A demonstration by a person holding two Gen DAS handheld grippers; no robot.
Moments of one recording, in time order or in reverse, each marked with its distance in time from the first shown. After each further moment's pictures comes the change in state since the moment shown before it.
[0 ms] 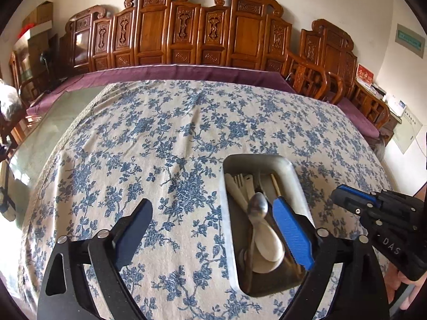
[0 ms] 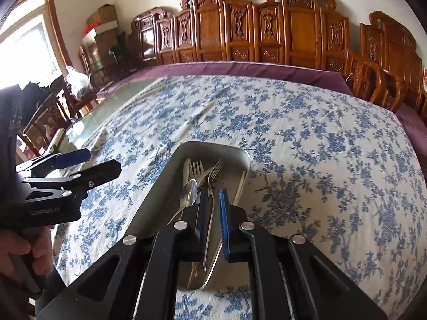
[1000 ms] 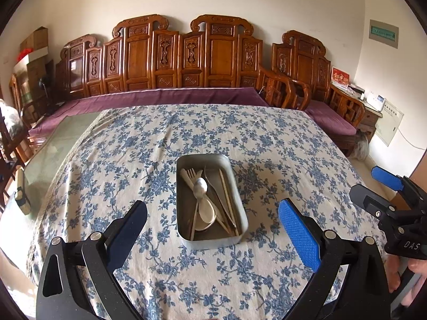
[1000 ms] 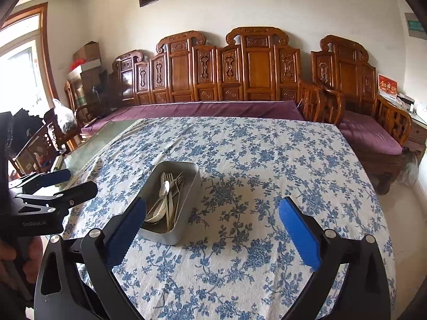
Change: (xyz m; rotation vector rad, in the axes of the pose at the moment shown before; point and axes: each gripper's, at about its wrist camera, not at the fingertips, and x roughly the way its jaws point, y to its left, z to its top) left arm -0.123 -0.083 -0.045 0.079 -0.109 -0.026; right arm -0.172 -0.028 -0.065 0.064 -0.216 -0.156
